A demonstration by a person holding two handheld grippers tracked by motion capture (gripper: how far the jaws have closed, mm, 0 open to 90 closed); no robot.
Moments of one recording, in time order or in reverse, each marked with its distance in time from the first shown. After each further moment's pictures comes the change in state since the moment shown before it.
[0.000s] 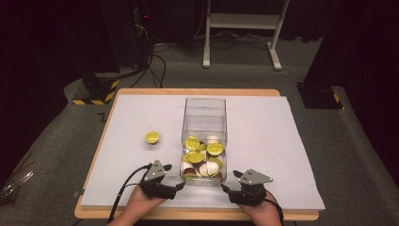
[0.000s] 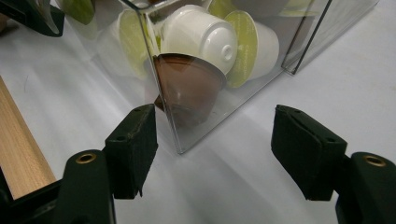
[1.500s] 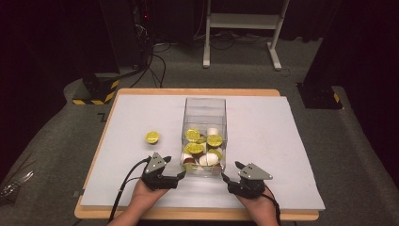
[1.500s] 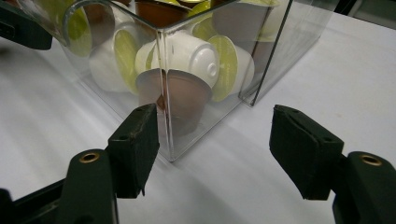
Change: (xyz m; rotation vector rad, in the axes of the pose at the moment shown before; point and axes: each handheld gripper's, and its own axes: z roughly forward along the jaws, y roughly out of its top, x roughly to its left) left arm 0.011 0.012 0.010 -0.060 0.091 -0.061; right arm -0.005 0.013 0.006 -0.085 -0.127 0.009
